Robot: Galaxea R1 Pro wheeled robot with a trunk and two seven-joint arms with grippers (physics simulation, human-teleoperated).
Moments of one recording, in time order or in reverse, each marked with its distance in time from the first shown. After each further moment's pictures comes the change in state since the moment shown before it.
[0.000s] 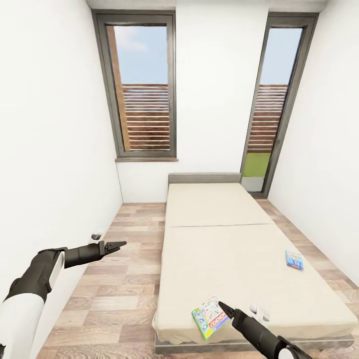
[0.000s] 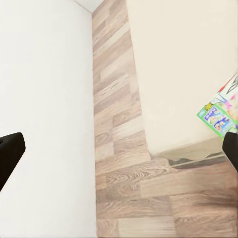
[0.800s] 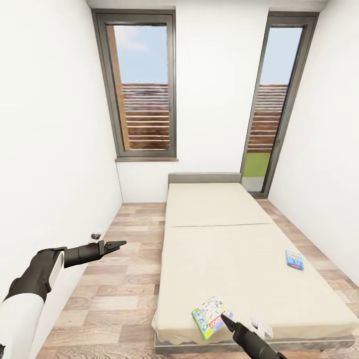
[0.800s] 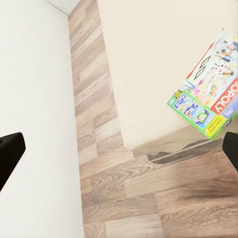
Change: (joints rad) left arm 0.000 0.001 0.002 -0.006 0.001 0.001 0.000; right arm -0.002 -0.003 0.003 0.179 0.003 -0.155 -0.001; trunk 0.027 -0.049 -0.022
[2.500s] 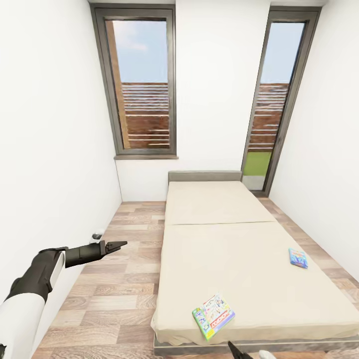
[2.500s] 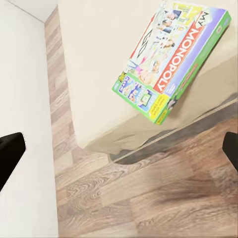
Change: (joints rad) left arm 0.000 -0.005 -0.007 0.000 0.000 -0.003 0.008; right arm -0.080 -0.036 -0.041 0.521 0.021 -0.389 0.194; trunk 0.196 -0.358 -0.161
